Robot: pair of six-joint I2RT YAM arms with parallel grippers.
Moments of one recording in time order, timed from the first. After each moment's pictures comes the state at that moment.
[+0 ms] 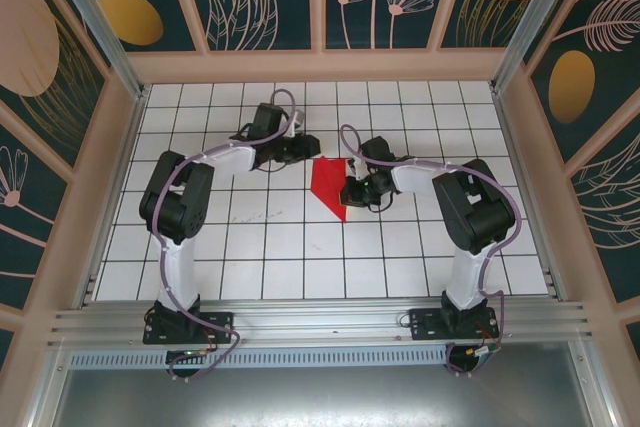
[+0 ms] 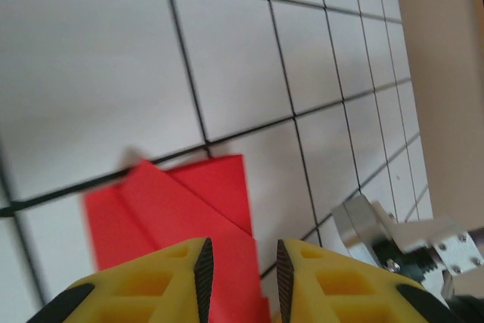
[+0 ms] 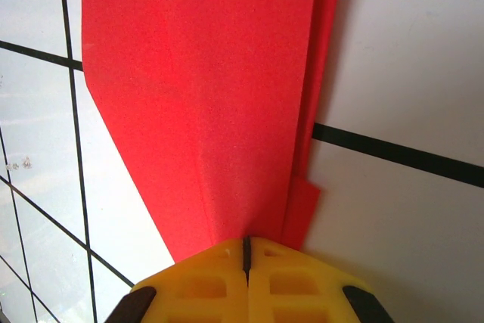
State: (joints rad) left arm -0.43 2.05 1.33 -0.02 0.60 -0.63; right arm 0.49 1.88 1.04 -0.32 -0.48 0.44
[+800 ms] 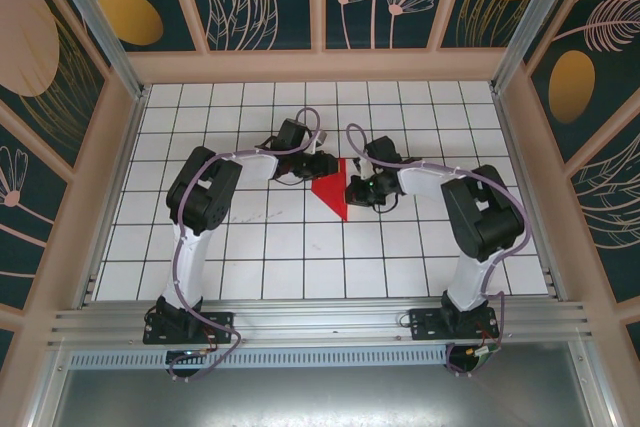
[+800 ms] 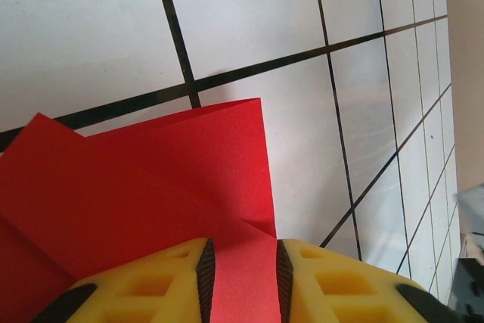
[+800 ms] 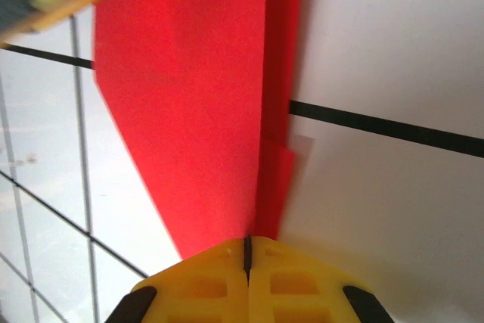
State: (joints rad) left arm -0.51 2.21 1.38 0.01 0.62 -0.64; right arm 0.47 1.80 1.00 -0.31 -0.48 0.46
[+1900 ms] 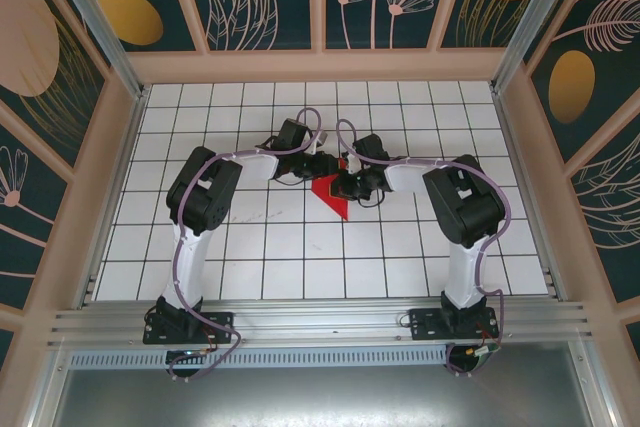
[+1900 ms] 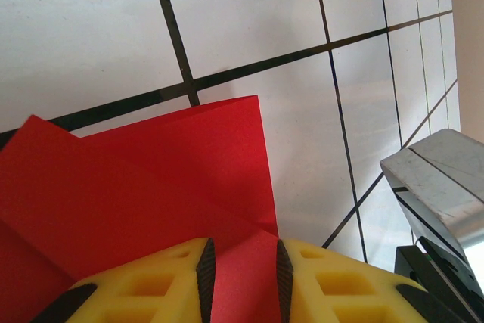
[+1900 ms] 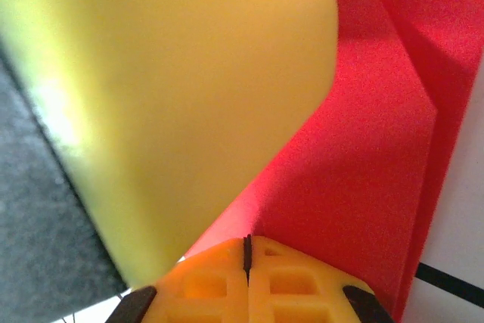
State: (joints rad) left arm -0.51 2.21 1.39 0.00 0.61 -0.62; right arm 0.51 1.95 1.08 -0.15 -0.52 0.56
